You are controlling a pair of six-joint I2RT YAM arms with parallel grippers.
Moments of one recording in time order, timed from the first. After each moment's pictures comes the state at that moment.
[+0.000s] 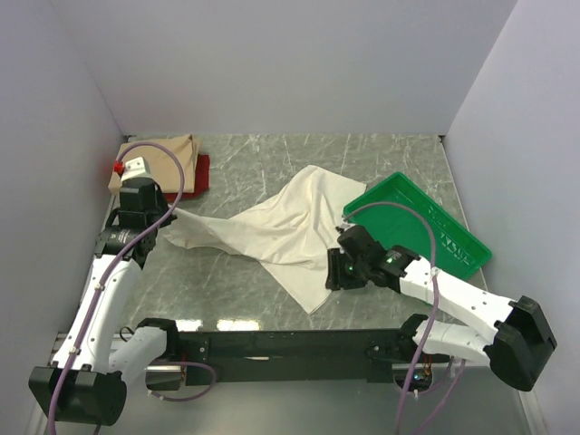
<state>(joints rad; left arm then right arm) -0.09 0.93 0.94 -0.58 -0.28 -0.38 0.73 1.06 0.67 -0.63 -0.03 0.61</state>
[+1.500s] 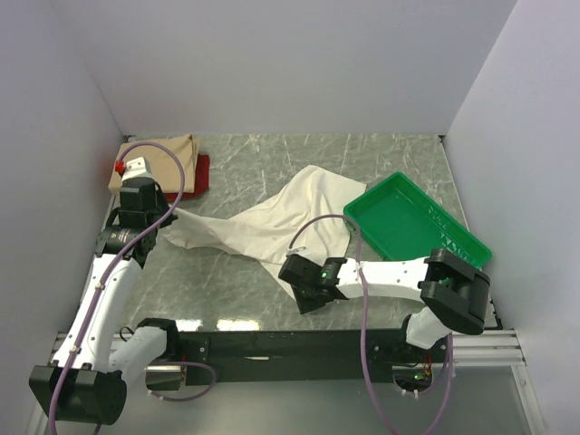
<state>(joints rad) -0.09 0.94 0.94 -0.58 -0.26 -0.38 1.15 1.53 0.81 -0.52 0.11 0.78</state>
